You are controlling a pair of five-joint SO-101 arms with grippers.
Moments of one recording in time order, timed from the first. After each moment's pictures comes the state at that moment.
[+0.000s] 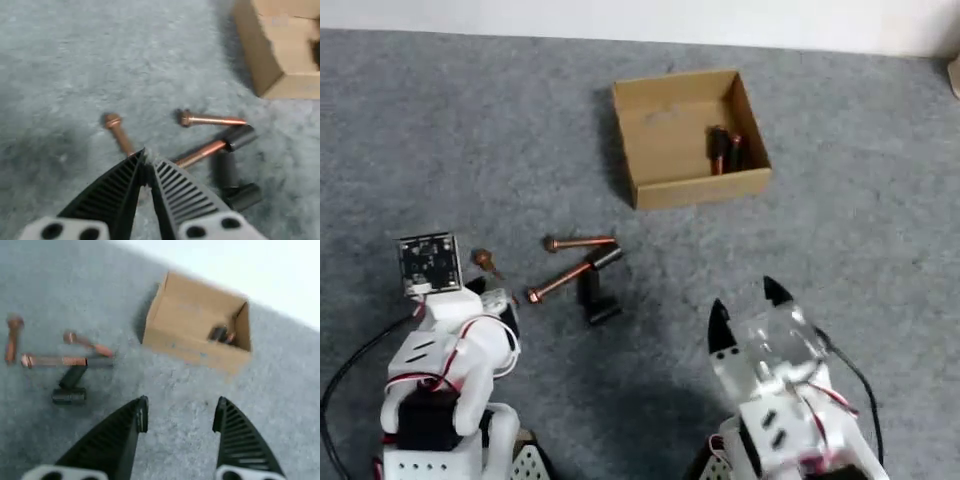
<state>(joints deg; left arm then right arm) -6.4 -93.9 71.8 71.3 15.0 -18.2 -103.4 58.2 81.4 17.0</state>
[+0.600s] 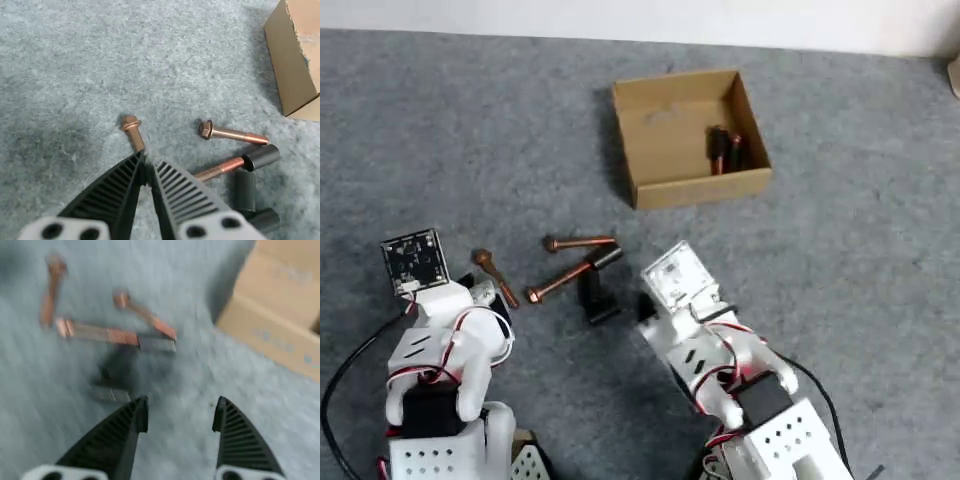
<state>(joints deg) -10.7 -93.4 77.2 64.0 17.4 -35.3 -78.8 78.6 41.5 8.1</state>
